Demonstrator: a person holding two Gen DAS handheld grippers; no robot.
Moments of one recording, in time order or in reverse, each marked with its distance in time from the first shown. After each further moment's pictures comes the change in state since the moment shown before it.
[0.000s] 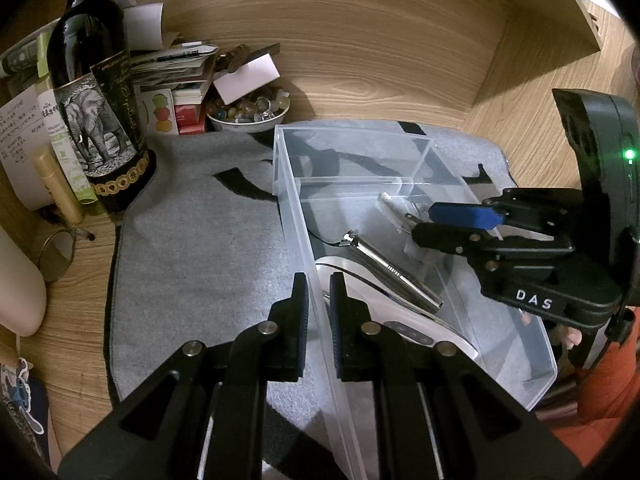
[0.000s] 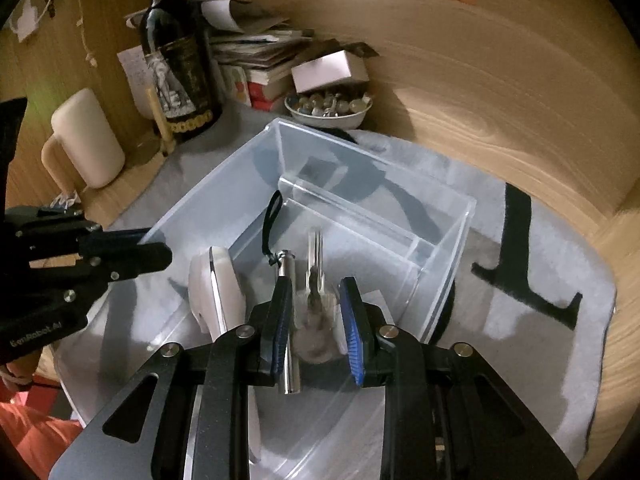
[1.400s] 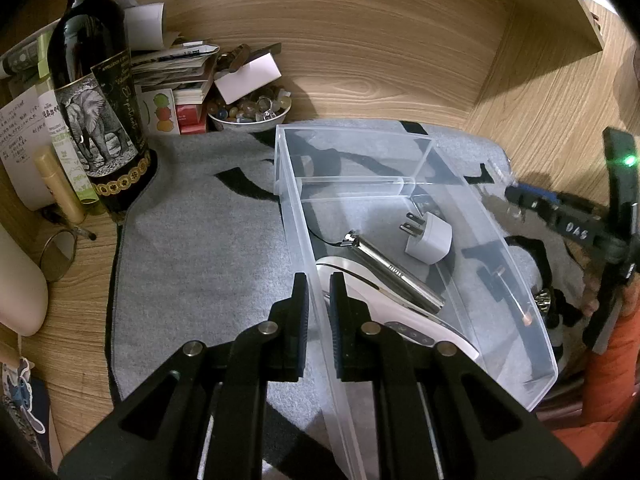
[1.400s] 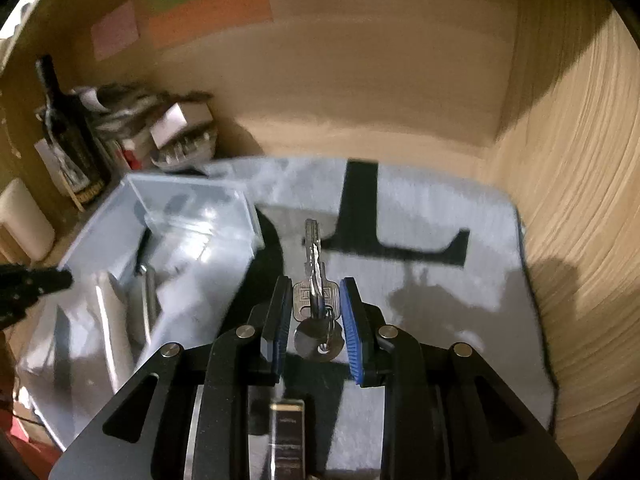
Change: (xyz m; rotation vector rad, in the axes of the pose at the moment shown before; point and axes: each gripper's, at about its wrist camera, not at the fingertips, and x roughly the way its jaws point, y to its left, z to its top) left arm 0.000 0.001 -0.001 0.000 0.001 0.000; right arm -0.055 -0.091 -0.043 0.262 -0.161 -0.216
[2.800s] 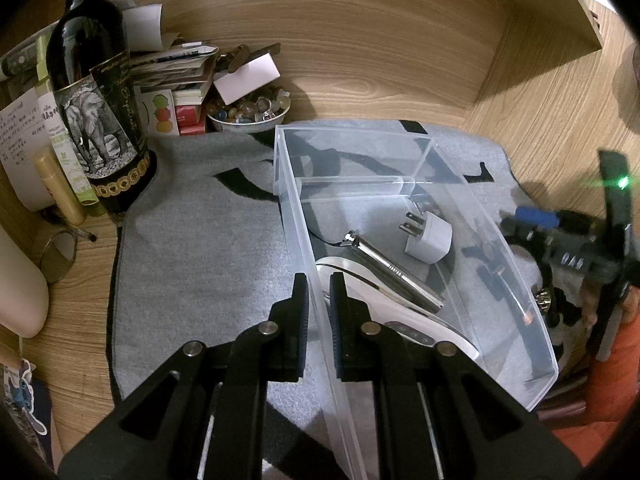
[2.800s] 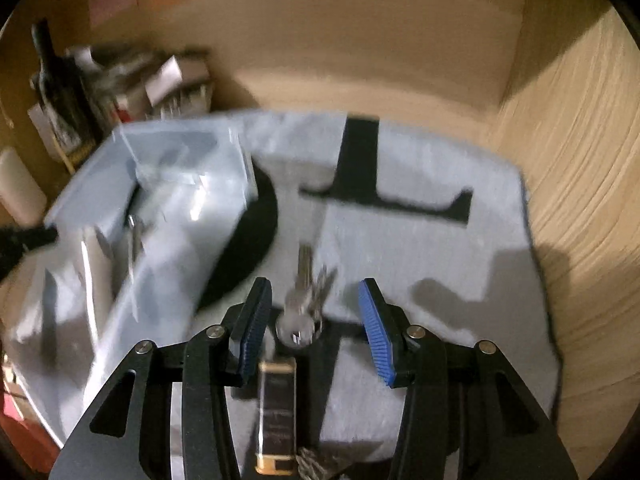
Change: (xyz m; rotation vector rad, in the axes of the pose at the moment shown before) left arm 0.000 0.000 0.001 0.005 0.002 0.004; right arm 0.029 0.000 -0.034 -0.028 0.198 -0.025
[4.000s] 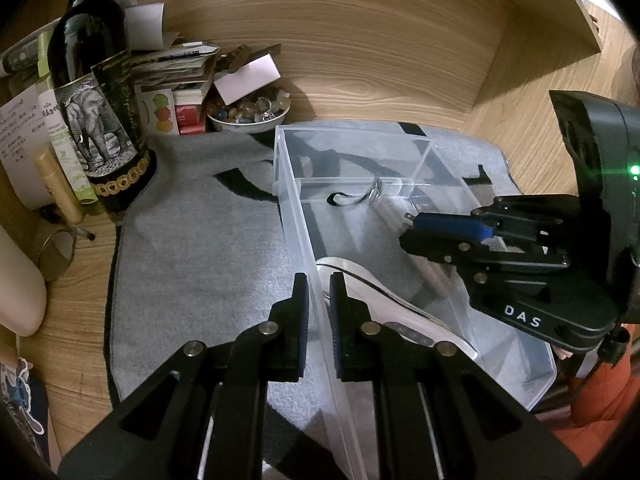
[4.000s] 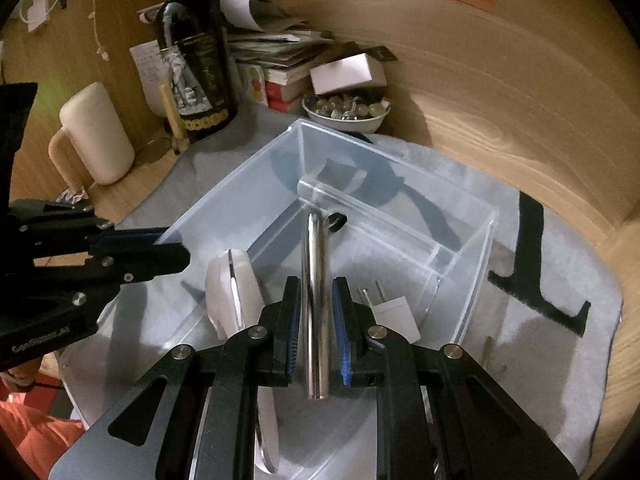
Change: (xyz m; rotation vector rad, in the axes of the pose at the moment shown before) left arm 0.000 0.001 0.000 -0.009 -0.006 -0.010; right arm 0.006 0.119 0.045 -0.275 -0.052 0.230
